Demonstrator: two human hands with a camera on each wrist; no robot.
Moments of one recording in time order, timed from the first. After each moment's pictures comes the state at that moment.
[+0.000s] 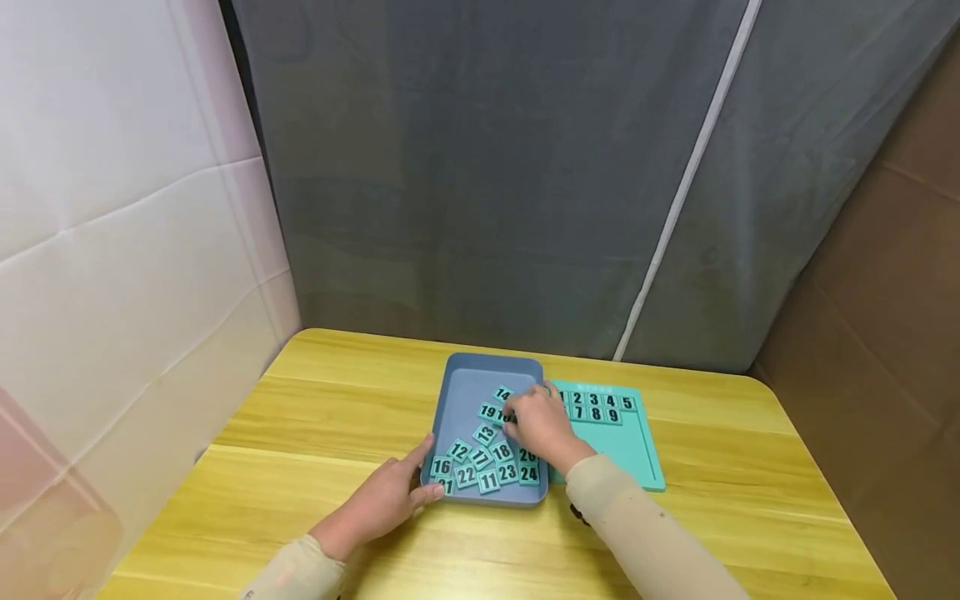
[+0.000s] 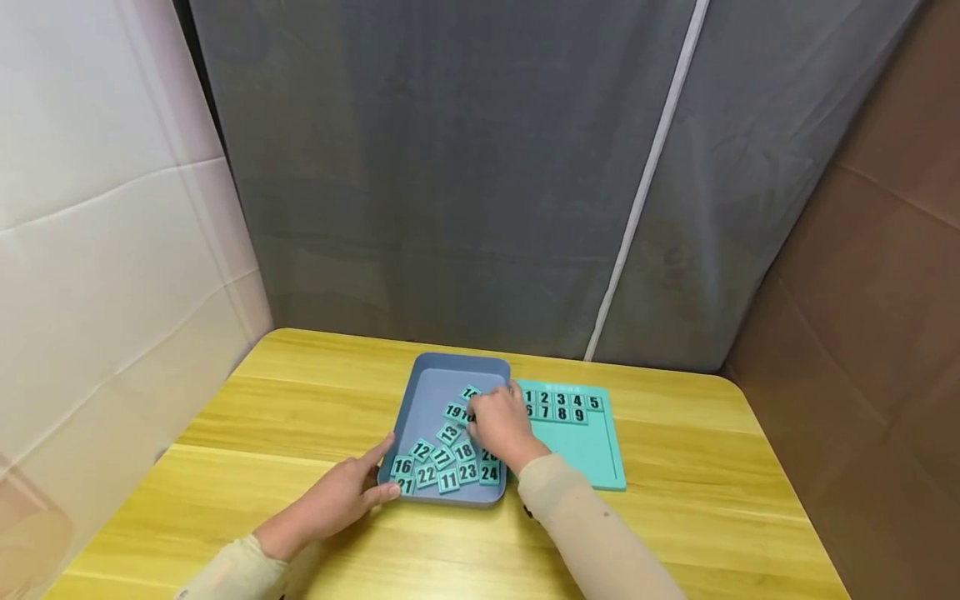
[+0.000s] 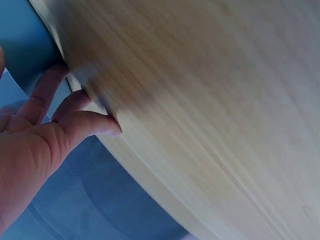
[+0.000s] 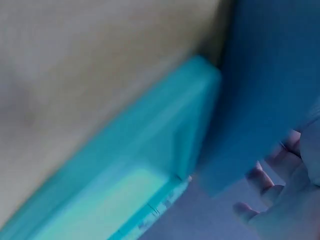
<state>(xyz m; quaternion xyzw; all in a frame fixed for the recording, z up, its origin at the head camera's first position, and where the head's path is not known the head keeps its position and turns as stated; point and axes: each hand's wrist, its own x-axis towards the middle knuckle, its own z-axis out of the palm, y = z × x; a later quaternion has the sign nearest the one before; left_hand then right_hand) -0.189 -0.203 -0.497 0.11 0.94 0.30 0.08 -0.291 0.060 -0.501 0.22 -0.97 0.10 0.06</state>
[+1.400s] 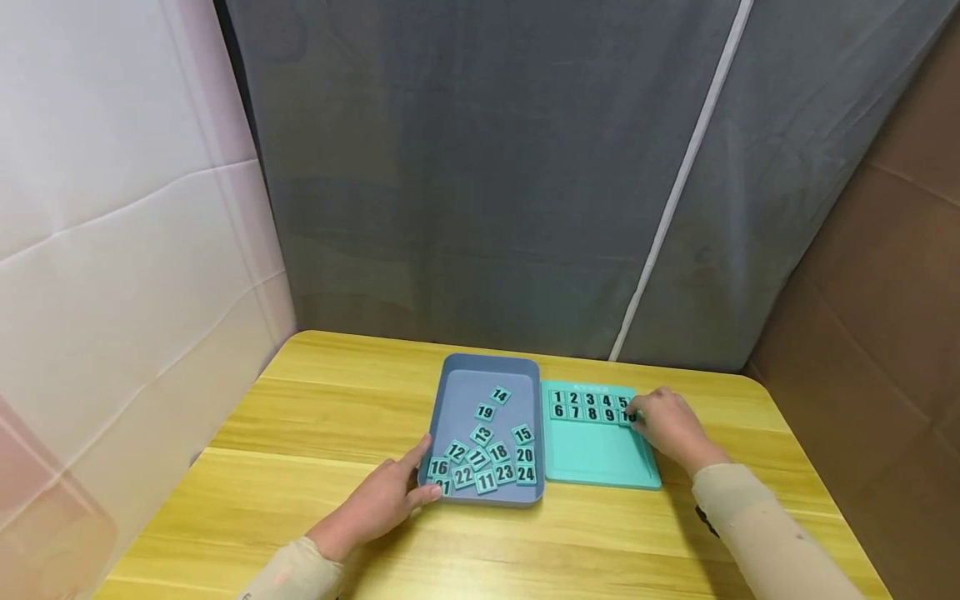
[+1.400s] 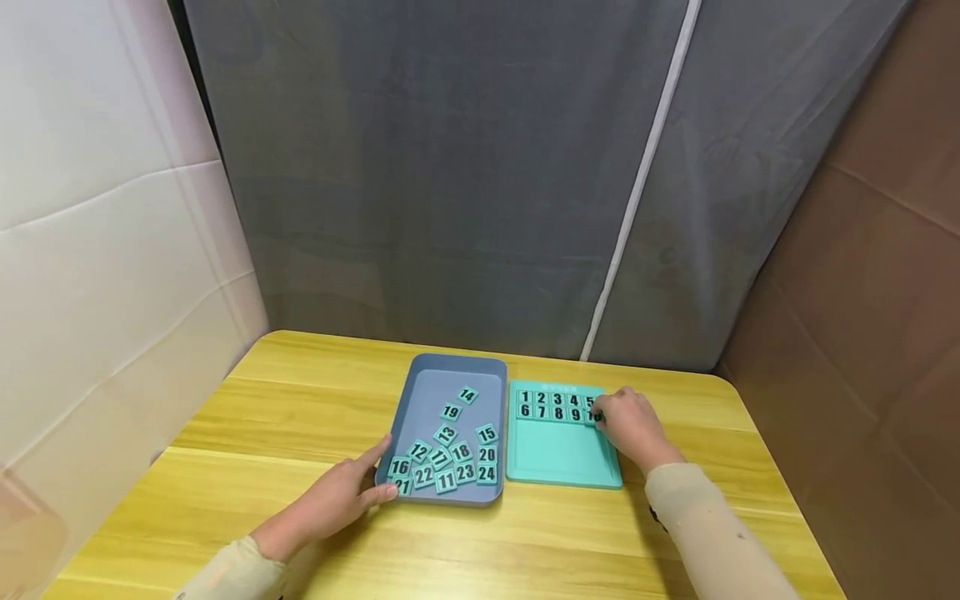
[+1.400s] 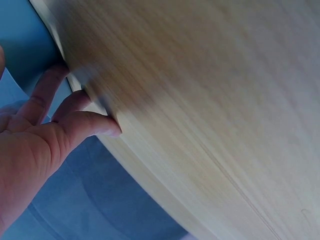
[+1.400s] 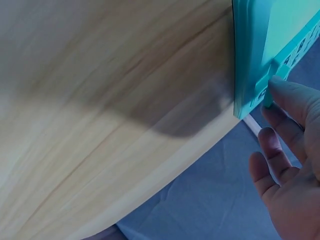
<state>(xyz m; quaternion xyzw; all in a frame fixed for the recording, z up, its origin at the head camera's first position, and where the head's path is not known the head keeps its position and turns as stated) -0.189 -0.206 -0.497 0.10 0.94 0.31 0.08 -0.296 0.250 -0.506 0.15 -0.99 0.05 0.05</state>
